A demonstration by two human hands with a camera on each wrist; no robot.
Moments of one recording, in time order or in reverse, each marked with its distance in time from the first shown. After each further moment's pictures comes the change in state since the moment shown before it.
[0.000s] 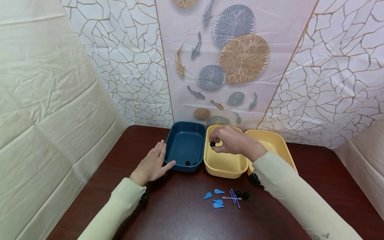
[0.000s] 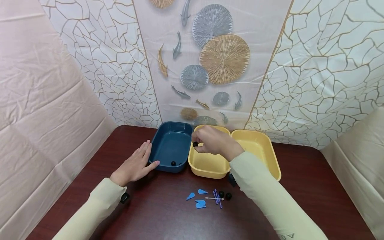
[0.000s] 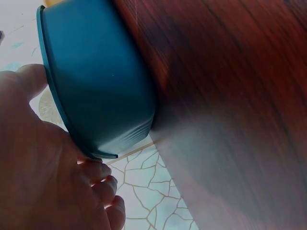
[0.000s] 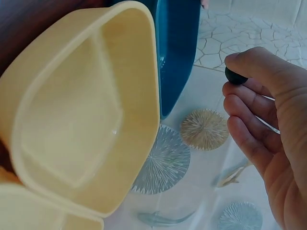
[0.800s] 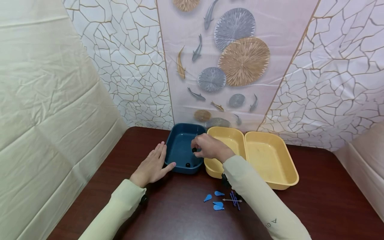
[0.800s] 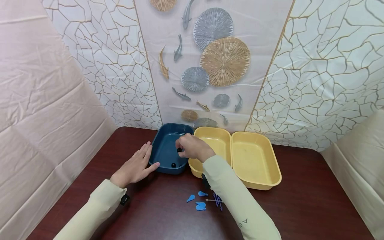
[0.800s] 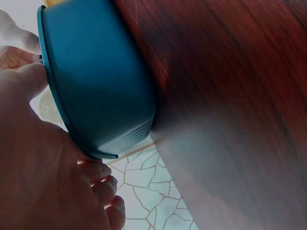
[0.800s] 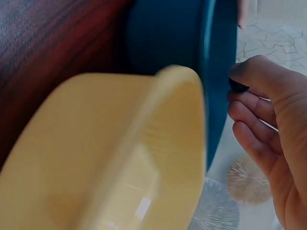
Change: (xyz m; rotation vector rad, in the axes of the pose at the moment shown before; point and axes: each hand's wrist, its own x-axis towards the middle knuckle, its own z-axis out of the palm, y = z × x) left_hand -0.002 0.001 -0.002 -0.008 0.006 -0.001; right_hand 0.064 0.001 0.070 0.050 -0.088 0.042
